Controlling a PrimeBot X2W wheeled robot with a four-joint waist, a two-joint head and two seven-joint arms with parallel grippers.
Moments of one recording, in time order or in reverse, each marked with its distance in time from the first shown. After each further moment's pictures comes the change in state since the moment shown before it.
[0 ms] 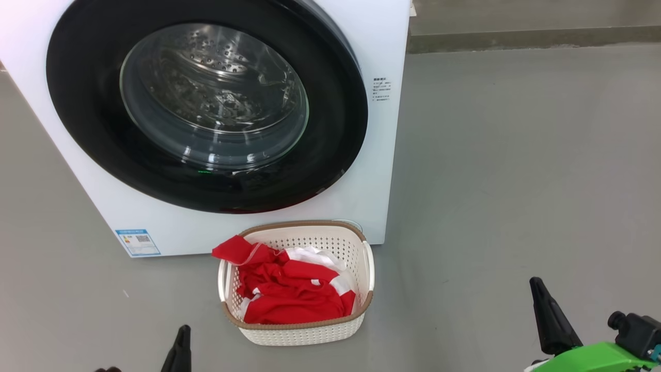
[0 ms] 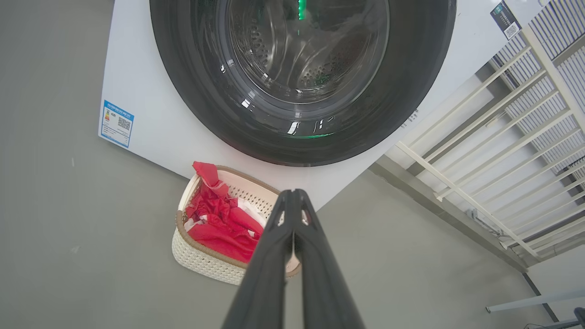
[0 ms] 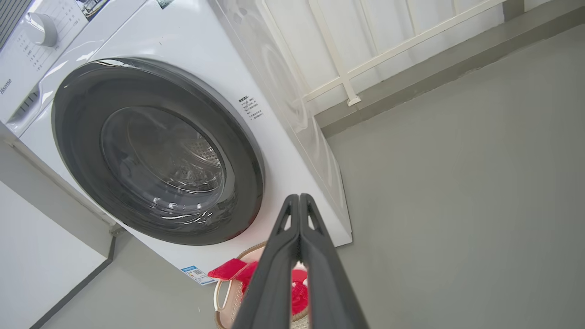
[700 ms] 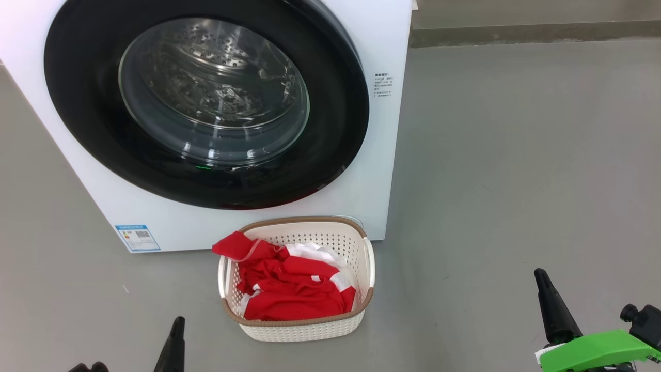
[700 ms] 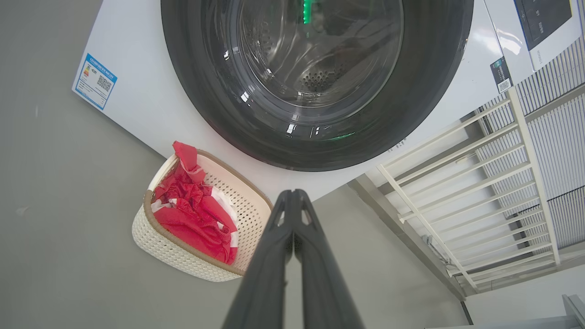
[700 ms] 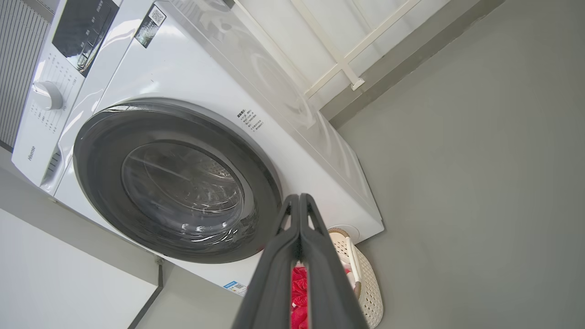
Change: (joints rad) left arm -0.037 0.000 0.027 0.014 -0.229 -0.018 0.054; right arm -0.041 -0.004 -0.014 0.017 0.248 0.000 0.060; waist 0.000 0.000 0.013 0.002
